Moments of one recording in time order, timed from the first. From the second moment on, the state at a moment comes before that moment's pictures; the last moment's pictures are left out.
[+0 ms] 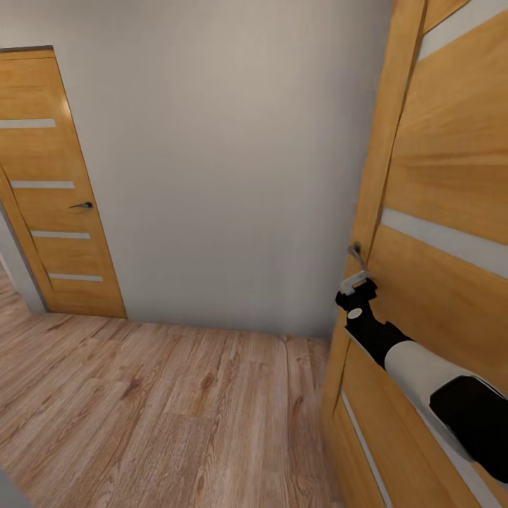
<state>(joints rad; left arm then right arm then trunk) 0.00 -0.03 0.03 -0.09 0.21 -0.05 0.00 -1.12 -0.12 0.62 -0.29 0.02 0.08 -0.39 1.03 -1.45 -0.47</state>
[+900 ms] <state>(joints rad) 0.00 -0.03 0.03 -0.09 0.21 -0.05 0.00 -1.12 -0.25 0.60 -0.29 0.02 0.08 -0.39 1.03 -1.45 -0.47</state>
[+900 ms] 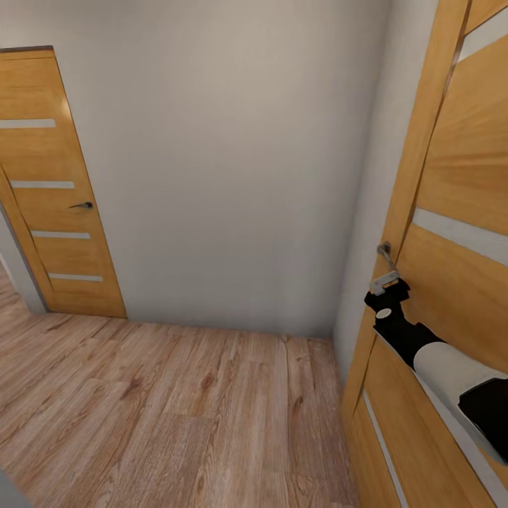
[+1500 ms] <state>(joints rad) 0.00 -0.03 0.03 -0.09 0.21 -0.05 0.00 -1.12 -0.23 0.59 -0.29 0.02 0.09 -0.39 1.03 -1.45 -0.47</state>
